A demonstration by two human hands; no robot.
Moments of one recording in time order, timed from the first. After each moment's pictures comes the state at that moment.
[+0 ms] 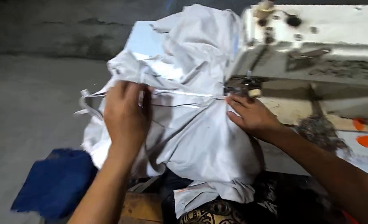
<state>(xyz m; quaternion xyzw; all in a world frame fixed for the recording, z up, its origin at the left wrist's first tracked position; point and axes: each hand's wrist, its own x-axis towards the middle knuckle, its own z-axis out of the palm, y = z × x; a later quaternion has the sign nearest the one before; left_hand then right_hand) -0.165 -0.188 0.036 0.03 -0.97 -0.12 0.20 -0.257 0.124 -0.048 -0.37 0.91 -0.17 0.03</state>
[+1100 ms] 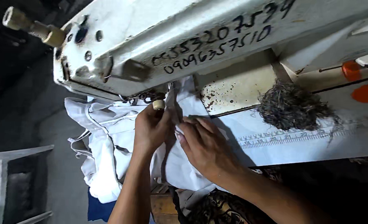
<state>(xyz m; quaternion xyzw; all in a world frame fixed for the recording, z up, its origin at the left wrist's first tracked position) -0.220 -0.057 -0.007 0.03 -0.96 -0.29 0.00 -0.167 0.109 -0.053 -0.18 0.86 -0.46 -0.11</state>
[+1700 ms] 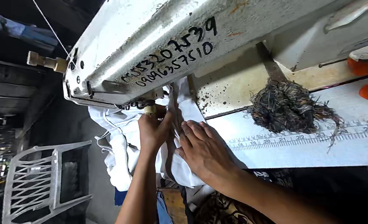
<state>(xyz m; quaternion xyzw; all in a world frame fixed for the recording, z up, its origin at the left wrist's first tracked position) -0.220 -0.044 -0.010 0.01 -0.96 -0.26 0.07 -0.158 0.119 -0.064 -0.27 0.88 -0.39 -0.03</state>
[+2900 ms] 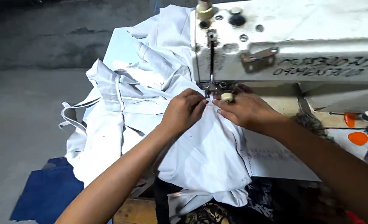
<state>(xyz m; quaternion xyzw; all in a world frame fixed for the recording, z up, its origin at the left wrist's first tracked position) -0.245 -0.098 -0.035 -0.23 -0.93 -0.27 0.11 -0.291 0.147 -0.038 -0.48 0.86 -0.14 -0.03</state>
